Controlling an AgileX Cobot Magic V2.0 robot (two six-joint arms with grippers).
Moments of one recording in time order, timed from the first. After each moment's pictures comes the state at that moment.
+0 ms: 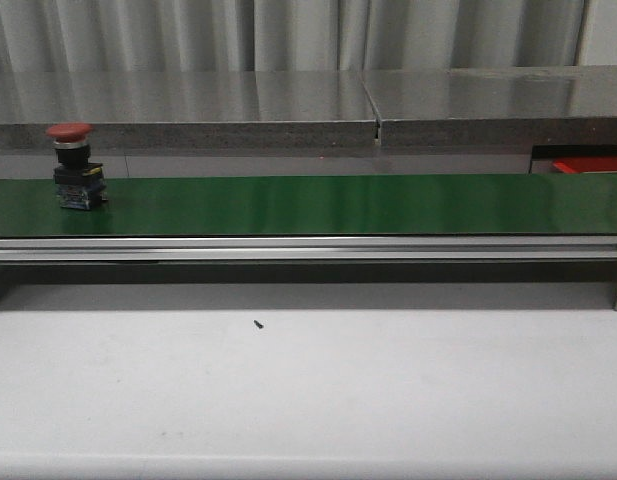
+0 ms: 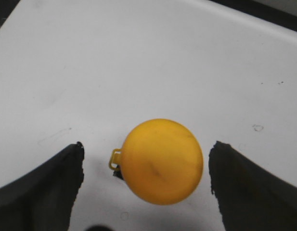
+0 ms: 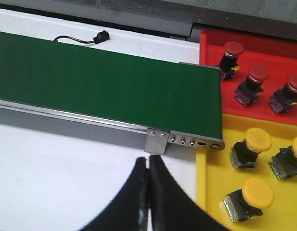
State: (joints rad) left arm 0.48 2.30 -1.82 -0.57 0.53 0.55; right arm -0.11 0.57 -0.60 0.24 0.60 -0.33
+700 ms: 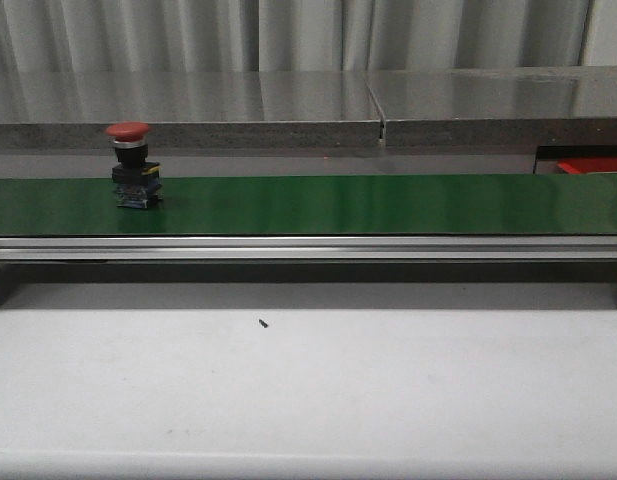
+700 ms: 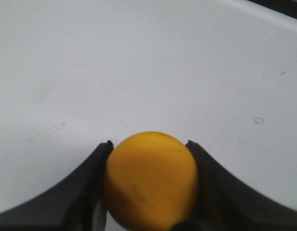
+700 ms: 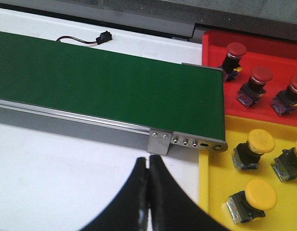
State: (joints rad) left arm 0.48 2.32 -1.87 -0.59 0.60 0.57; right arm -0.11 0.57 -0.60 0.24 0.60 -0.33
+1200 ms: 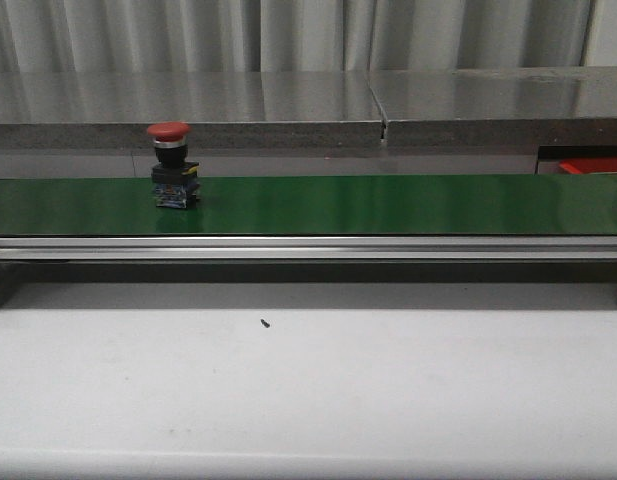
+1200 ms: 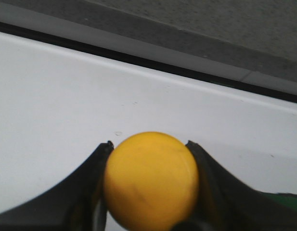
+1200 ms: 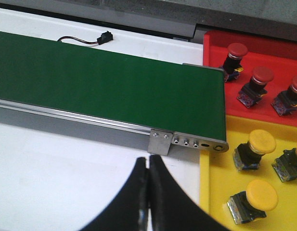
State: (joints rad) left arm 0.40 1.97 -1.71 -0.72 0.73 0.63; right arm -0.11 0.57 -0.60 0.24 0.60 -0.33
